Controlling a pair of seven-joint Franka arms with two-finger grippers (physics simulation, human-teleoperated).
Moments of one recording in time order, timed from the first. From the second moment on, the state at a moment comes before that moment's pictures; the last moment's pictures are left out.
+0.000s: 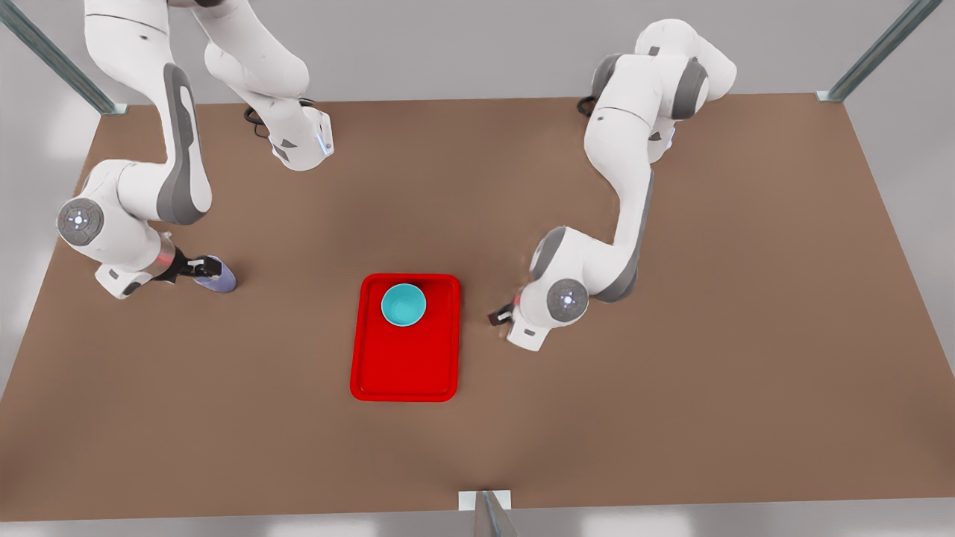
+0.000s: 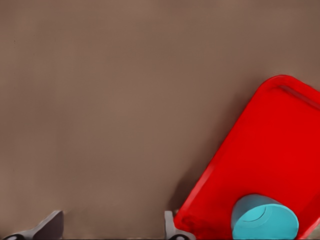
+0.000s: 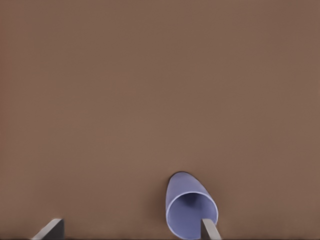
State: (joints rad) left arm -0.61 0.78 0.37 -1.09 -0.56 1.56 -0.66; right arm -0.36 0.04 0.22 -2.13 -0.07 2.04 -0.18
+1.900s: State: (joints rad) left arm -0.26 0.22 0.18 -1.52 0.00 1.65 -0.02; right arm -0.61 0.24 0.17 -2.32 -0.07 2.37 -0.28
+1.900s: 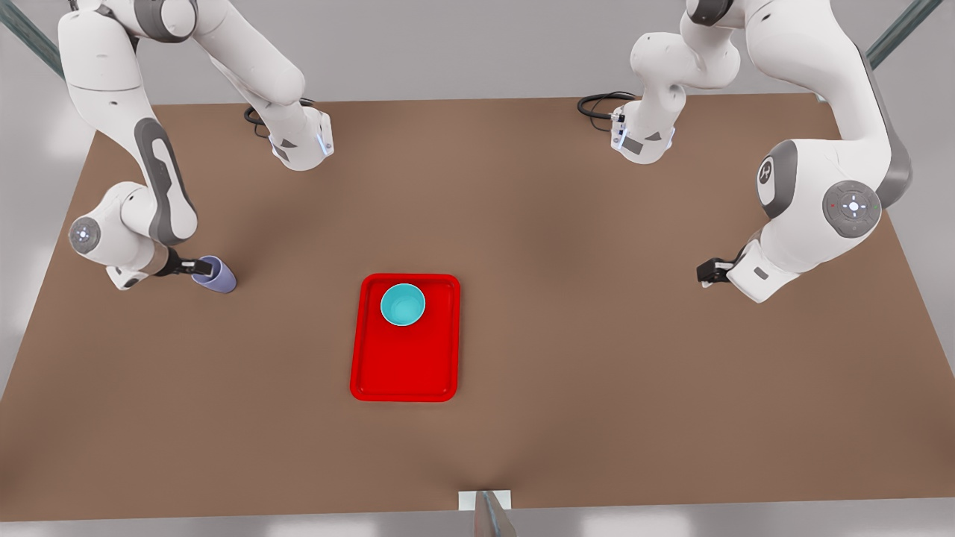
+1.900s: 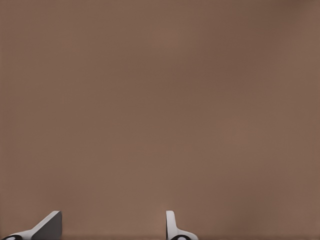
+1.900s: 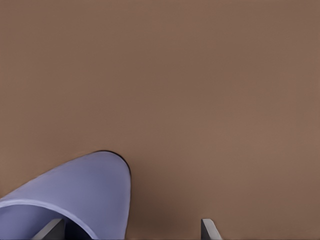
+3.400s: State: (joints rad) left arm -0.26 0.23 0.18 -1.52 0.00 1.64 -0.02; right arm -0.16 0.21 0.29 -1.84 -0.02 1.94 0.06
